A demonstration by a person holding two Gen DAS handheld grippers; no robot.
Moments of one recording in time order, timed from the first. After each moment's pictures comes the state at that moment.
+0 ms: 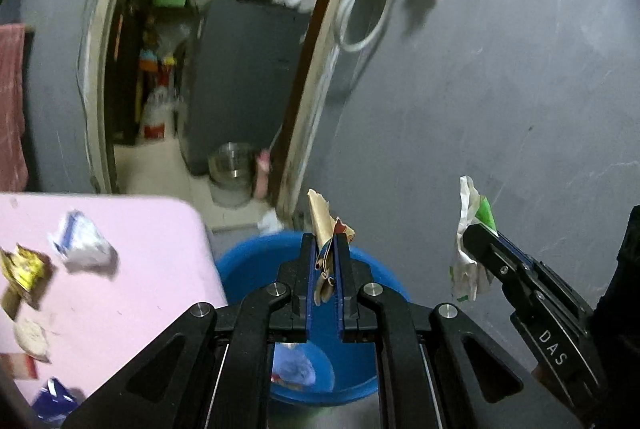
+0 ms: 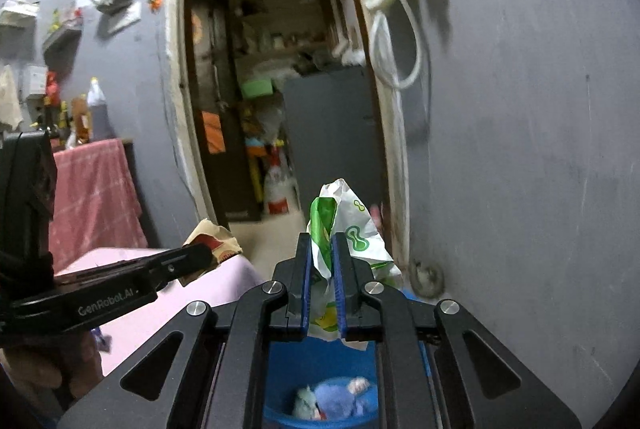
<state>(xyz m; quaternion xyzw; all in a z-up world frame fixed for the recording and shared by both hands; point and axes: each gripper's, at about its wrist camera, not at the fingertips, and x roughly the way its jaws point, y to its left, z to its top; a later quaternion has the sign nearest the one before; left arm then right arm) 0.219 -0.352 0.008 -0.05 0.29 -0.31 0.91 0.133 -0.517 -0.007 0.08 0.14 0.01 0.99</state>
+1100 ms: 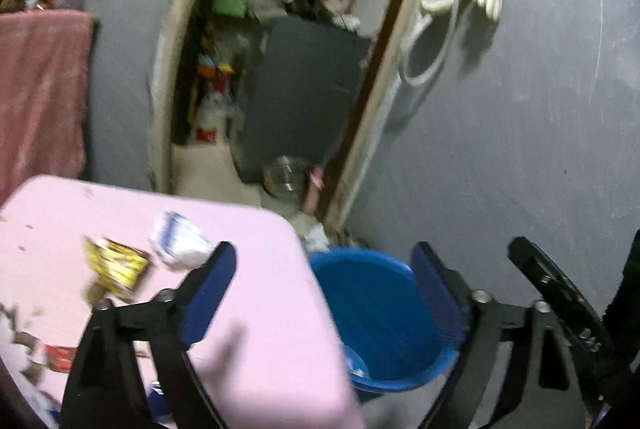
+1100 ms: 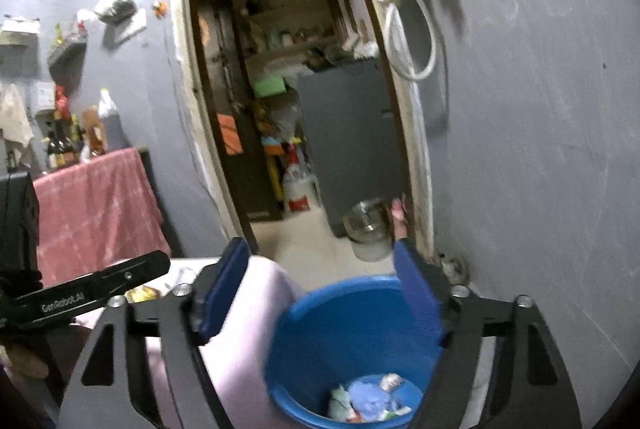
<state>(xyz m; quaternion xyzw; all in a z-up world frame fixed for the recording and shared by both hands) 0.195 -0.249 0.028 -0.09 0.25 -0.22 0.94 0.129 -0.487 0.014 0.11 0.13 0.04 0.98</state>
